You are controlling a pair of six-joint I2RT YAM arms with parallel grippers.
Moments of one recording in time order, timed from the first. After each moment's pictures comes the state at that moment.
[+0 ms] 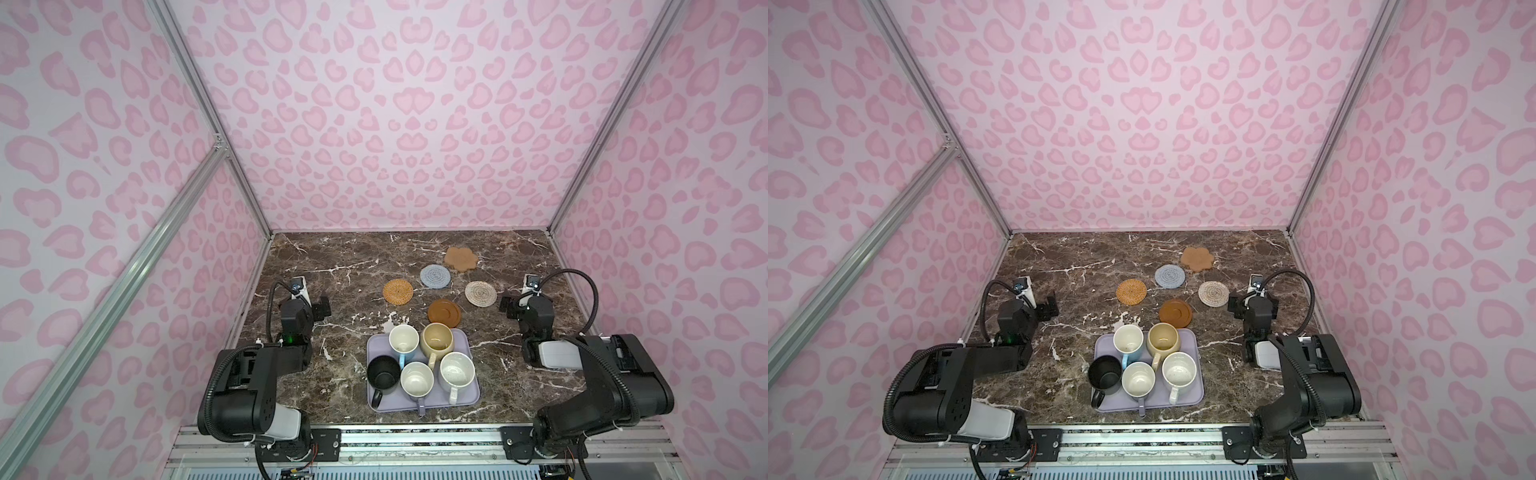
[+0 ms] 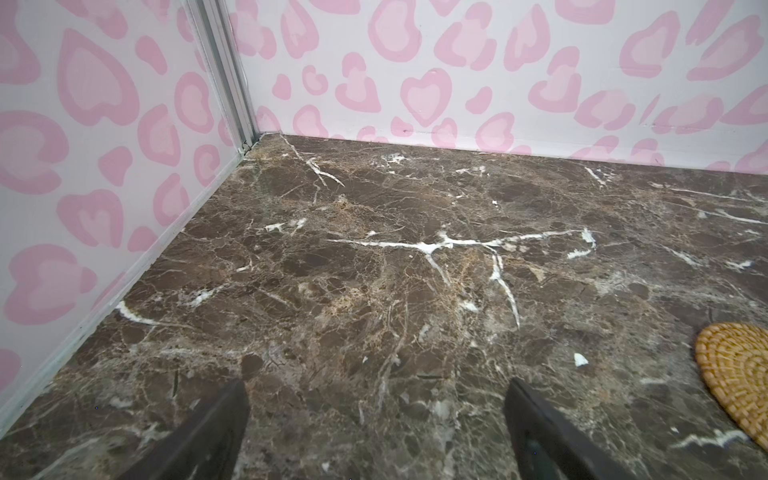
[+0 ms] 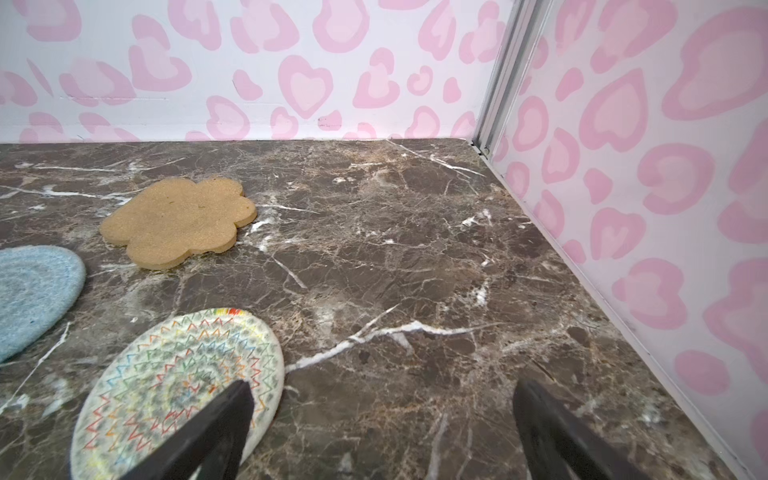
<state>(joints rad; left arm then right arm) 0.01 1.47 0.35 0.80 -0.09 -0.06 0.03 1.54 0.35 0.86 0.25 0.02</state>
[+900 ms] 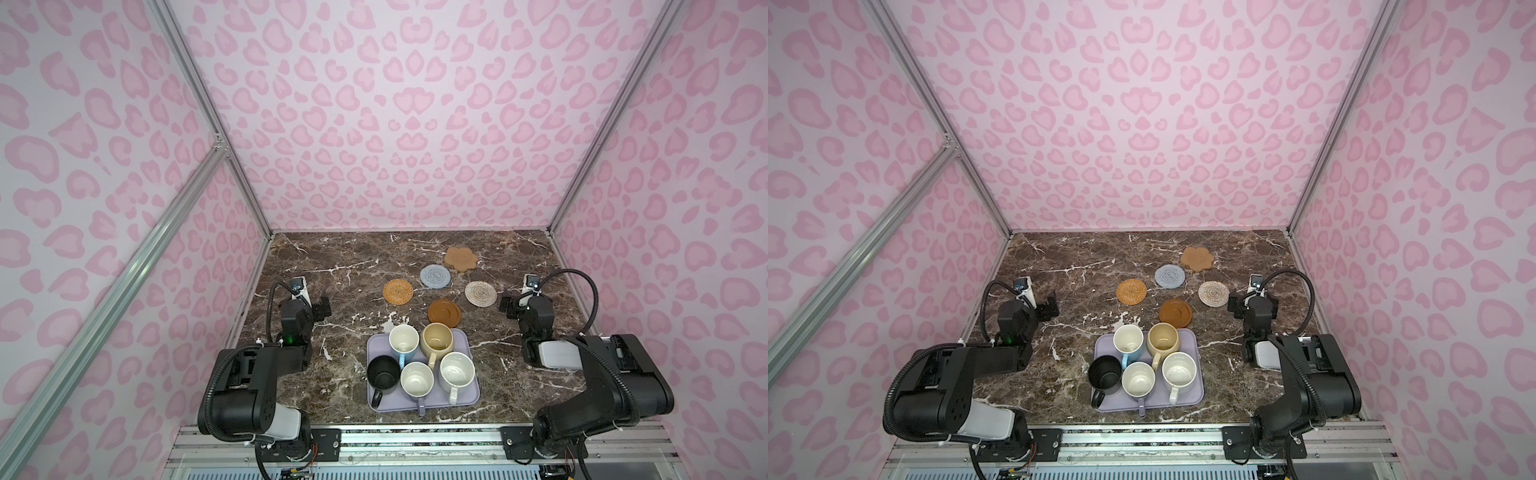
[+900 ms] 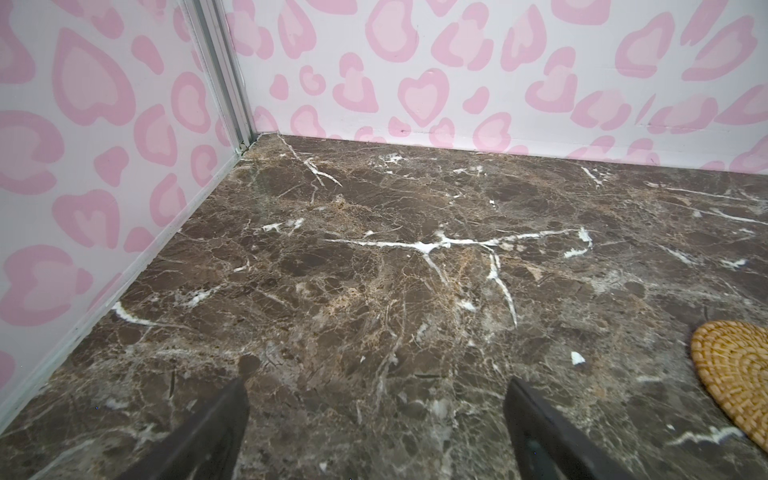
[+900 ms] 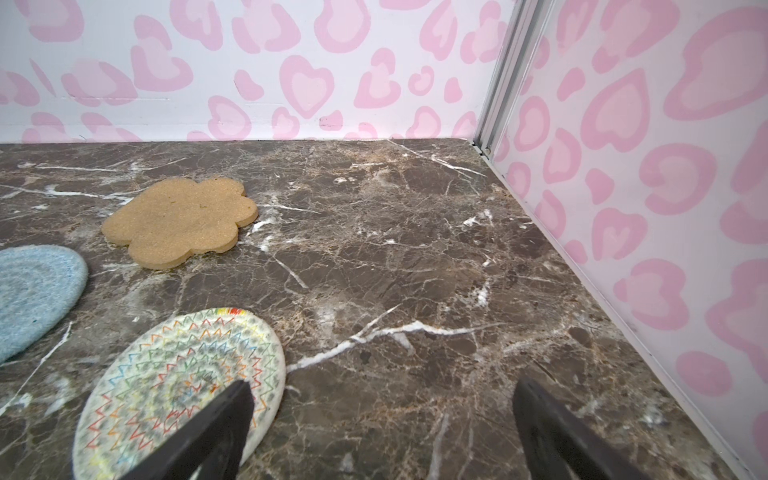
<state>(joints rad) 0.01 1.47 0.35 0.81 -0.08 -0.06 0.03 1.54 0.35 0.86 0.25 0.02</state>
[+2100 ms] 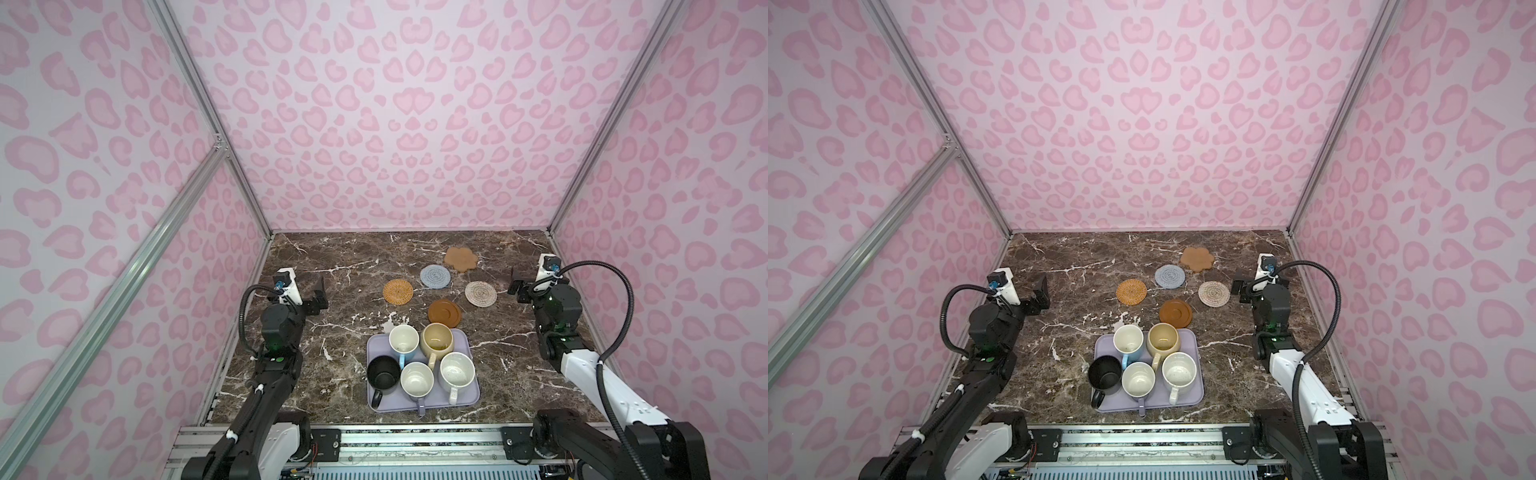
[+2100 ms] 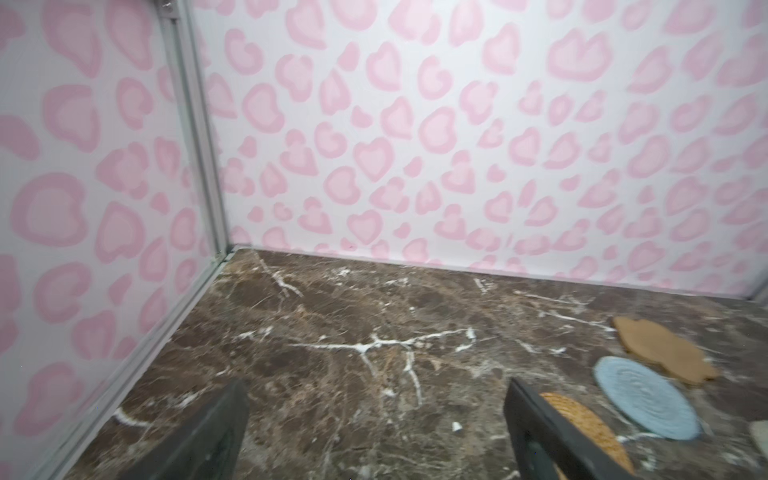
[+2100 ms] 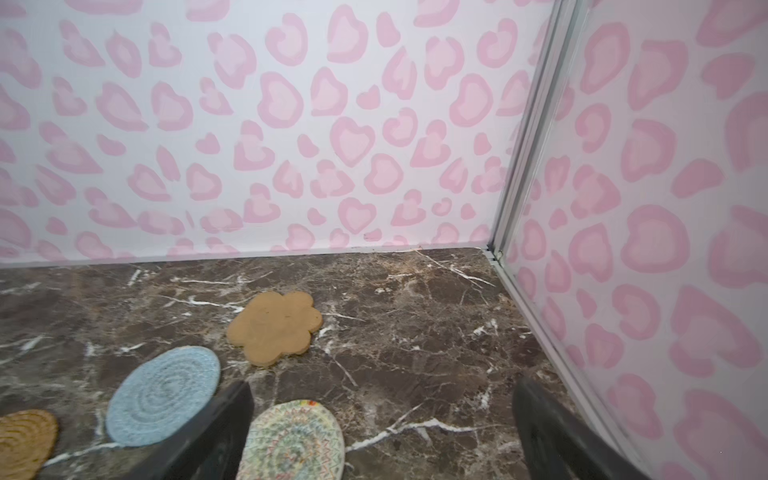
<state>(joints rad) 0.00 0.88 0.38 0.47 0.08 -0.14 0.04 1.03 0.52 0.37 0.13 0.07</state>
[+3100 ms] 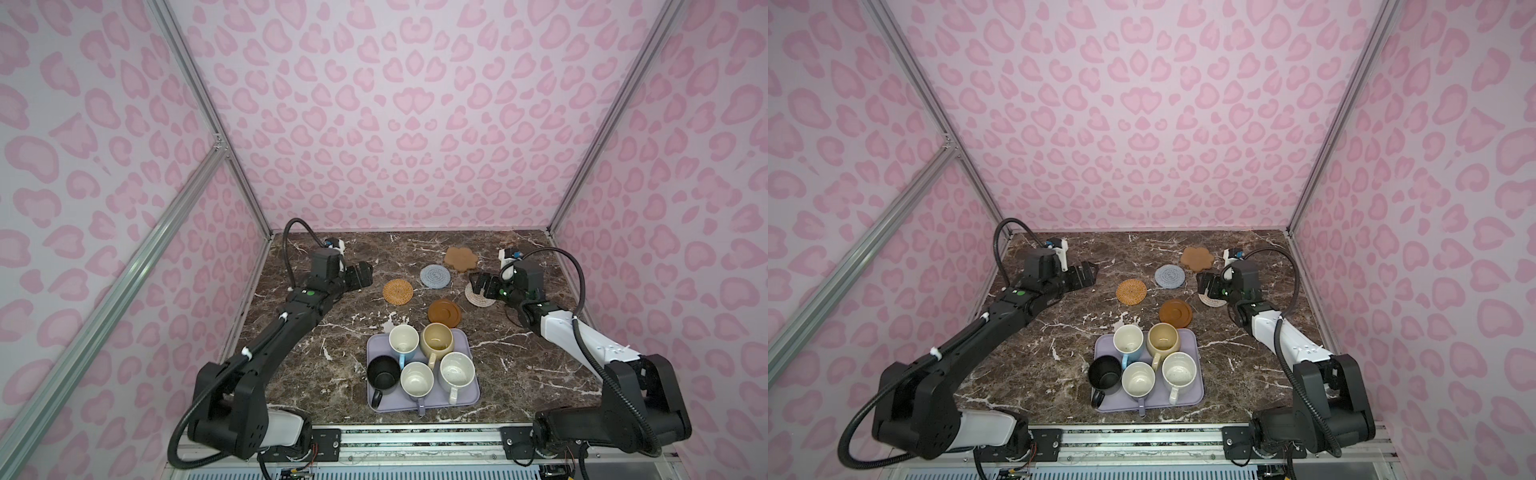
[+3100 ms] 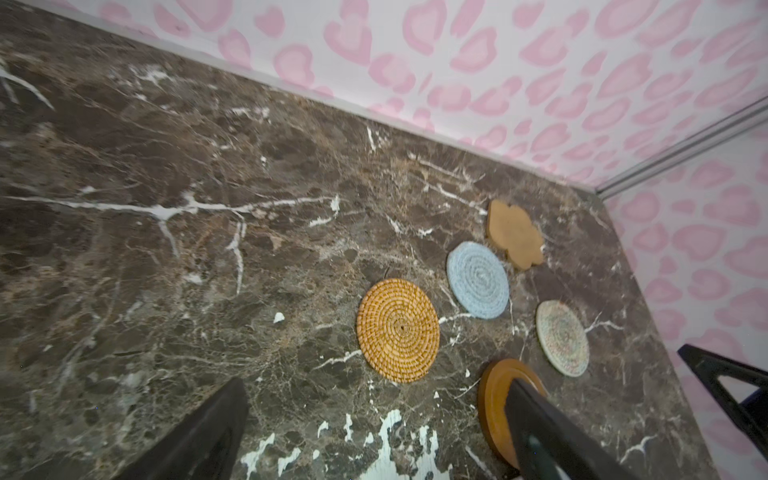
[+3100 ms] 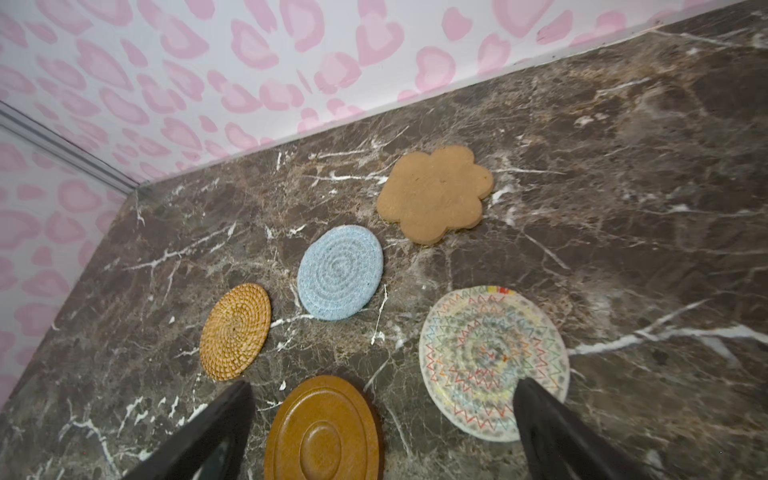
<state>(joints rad) -0.33 1.46 1.05 -0.23 0.08 -0.46 0.20 1.40 0.81 0.03 -0.14 0.36</state>
